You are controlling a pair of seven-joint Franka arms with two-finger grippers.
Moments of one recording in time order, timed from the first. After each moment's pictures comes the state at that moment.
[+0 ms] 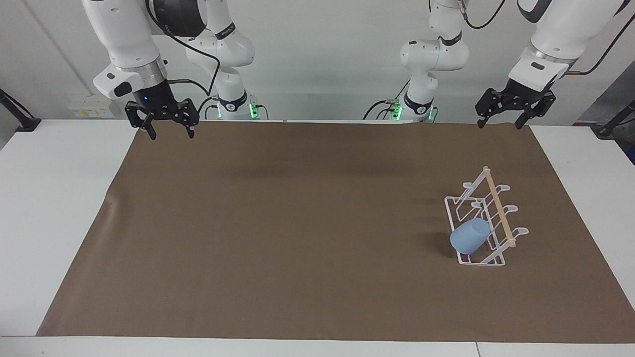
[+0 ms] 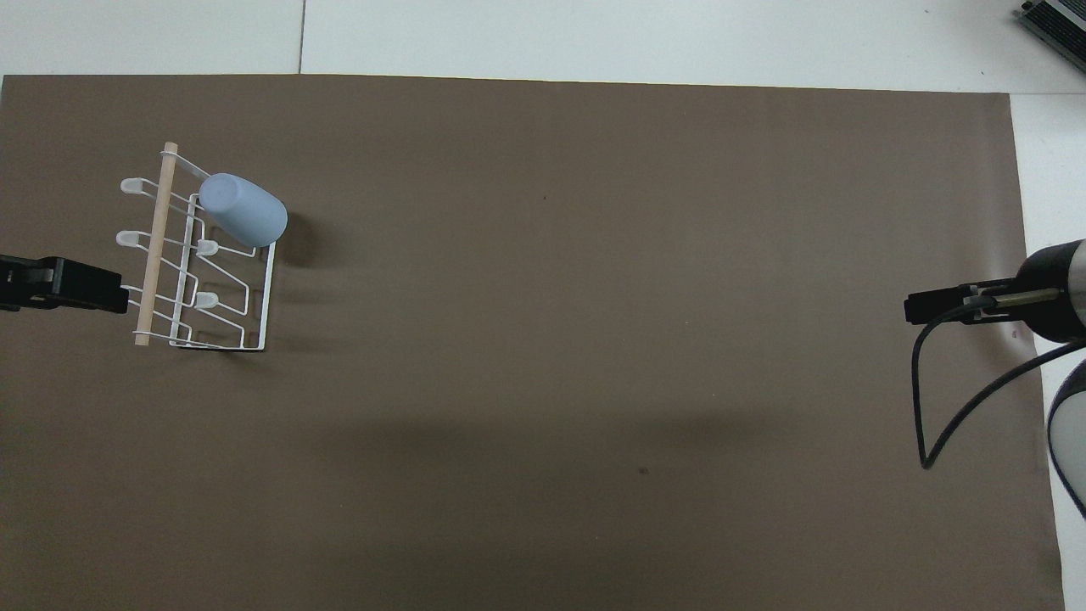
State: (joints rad) left arm -0.12 -0.08 0.03 -1.60 0.00 1.51 -0.02; right arm -0.01 -0.15 0.01 -1.83 -0.01 1.75 -0.06
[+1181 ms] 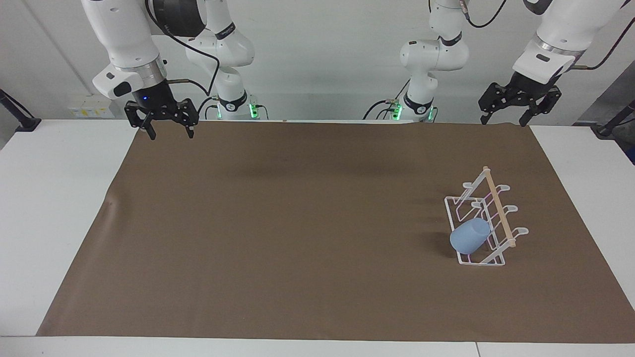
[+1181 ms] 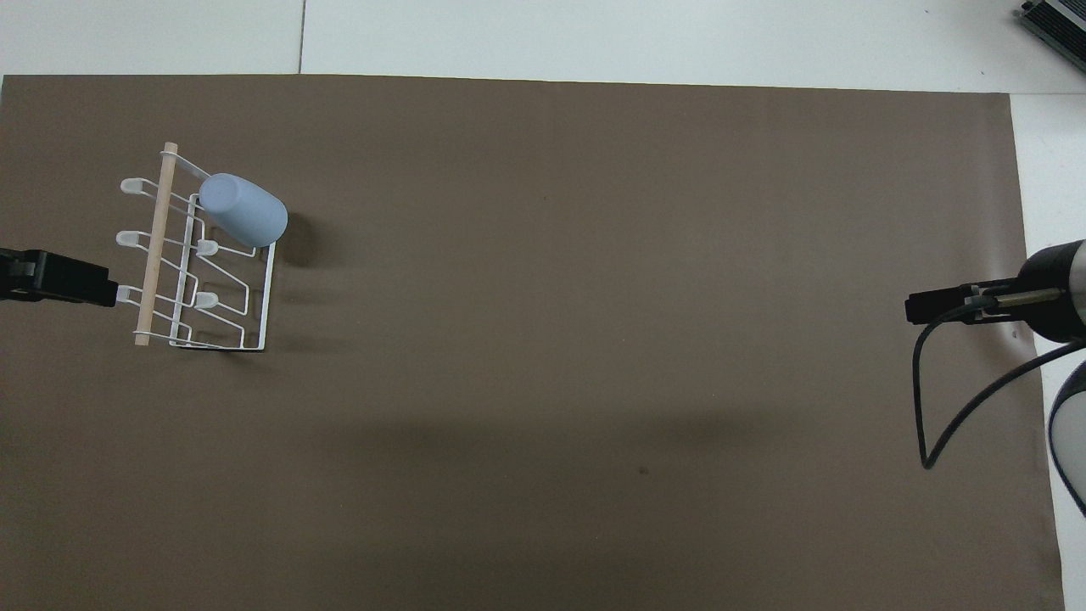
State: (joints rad) left arm -0.11 -0.06 0.02 -1.55 -0.01 1.49 0.06; right arm -0.01 -0.15 0.00 -1.83 -0.01 1.75 -0.06
